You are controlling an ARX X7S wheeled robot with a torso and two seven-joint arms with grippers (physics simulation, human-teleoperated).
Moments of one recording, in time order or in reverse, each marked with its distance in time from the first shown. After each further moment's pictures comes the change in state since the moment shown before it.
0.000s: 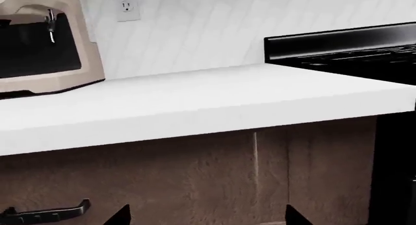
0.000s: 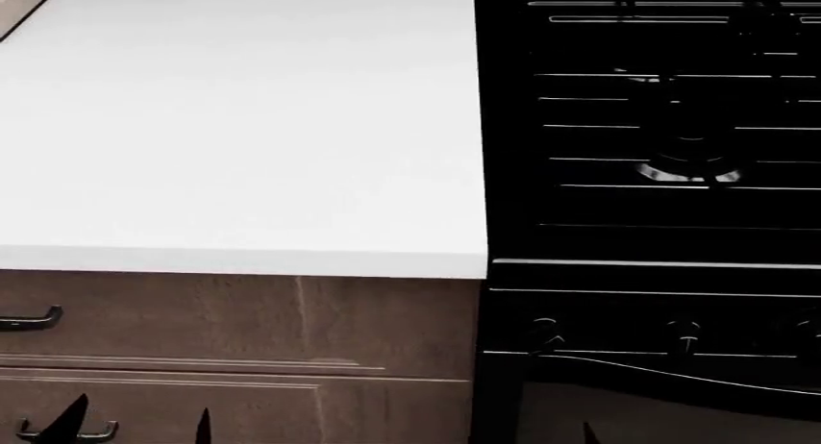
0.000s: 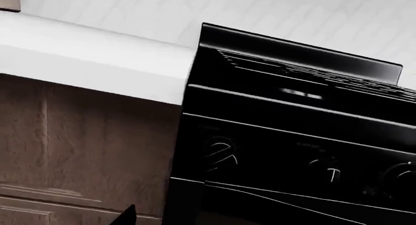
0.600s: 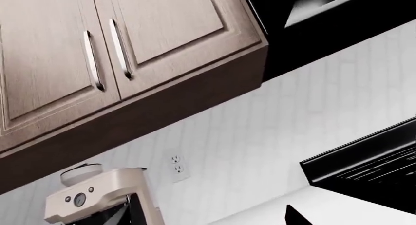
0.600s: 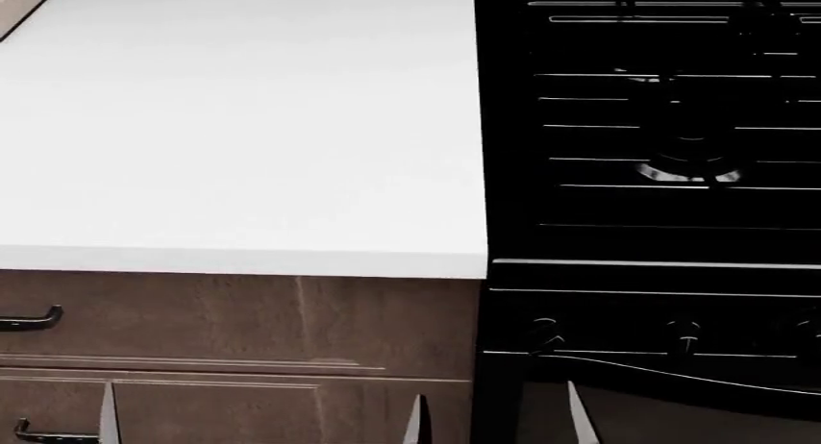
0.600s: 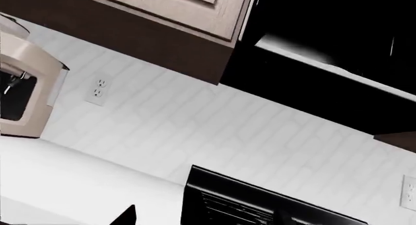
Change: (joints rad) left arm 0.206 -0.101 -0.012 0.513 0.408 0.107 -0.157; right arm -0.145 0.092 -0.095 -0.392 -0.298 -0.189 0.146
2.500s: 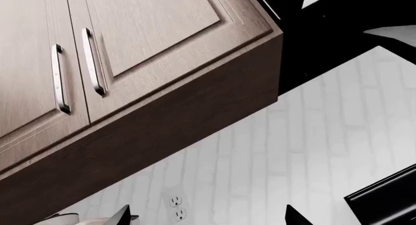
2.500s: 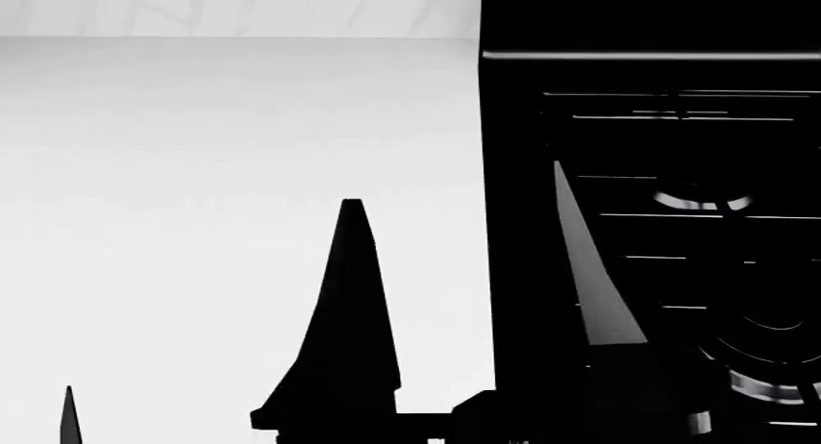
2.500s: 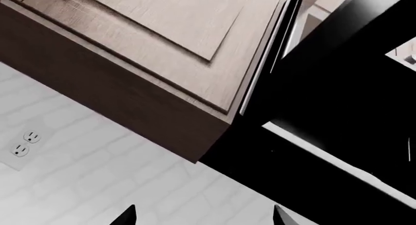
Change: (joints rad) left arm 0.041 -0.044 0.010 0.111 0.130 0.031 -0.078; right arm 0.310 -0.170 -0.079 -0.472 -0.352 0.500 -0.359
